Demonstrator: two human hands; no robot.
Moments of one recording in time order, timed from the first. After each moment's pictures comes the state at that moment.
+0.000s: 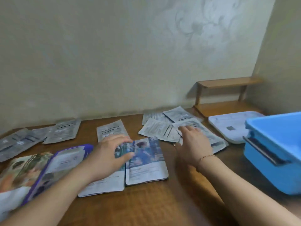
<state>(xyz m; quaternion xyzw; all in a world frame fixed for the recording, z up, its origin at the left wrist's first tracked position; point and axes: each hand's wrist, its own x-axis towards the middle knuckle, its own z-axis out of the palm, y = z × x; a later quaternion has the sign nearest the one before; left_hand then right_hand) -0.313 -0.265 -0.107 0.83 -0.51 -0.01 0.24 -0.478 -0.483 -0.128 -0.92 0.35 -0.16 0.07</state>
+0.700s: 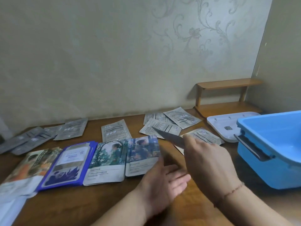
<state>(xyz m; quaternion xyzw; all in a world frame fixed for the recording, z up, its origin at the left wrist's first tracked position) -0.467 -0.322 -0.139 0.44 -0.04 -0.58 0.68 -0.572 -0.405 -0.078 -0.93 0.25 -0.26 -0.08</state>
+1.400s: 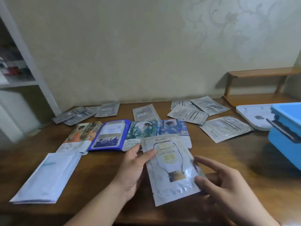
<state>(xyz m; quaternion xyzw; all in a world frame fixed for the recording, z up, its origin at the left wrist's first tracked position) -0.449 -0.187 -0.131 0.57 -0.14 -0.29 0.75 -0.623 -0.326 -0.121 -0.78 0.22 -0.14 0.58</state>
